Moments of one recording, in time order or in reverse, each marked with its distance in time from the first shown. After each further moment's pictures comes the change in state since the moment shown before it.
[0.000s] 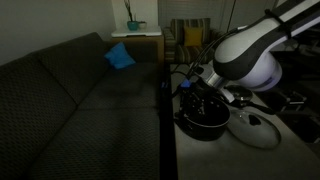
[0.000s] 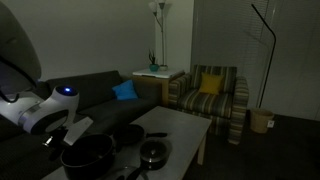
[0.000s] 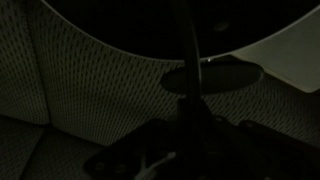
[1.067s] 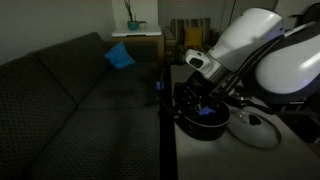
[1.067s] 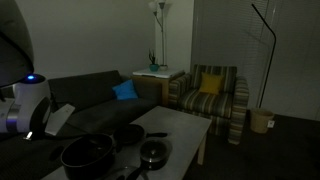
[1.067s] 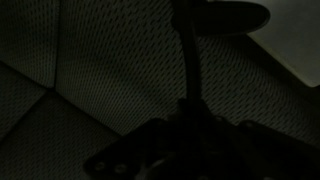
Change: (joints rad) arm -0.085 -0.093 0.052 -0.241 -0.671 0.192 0.451
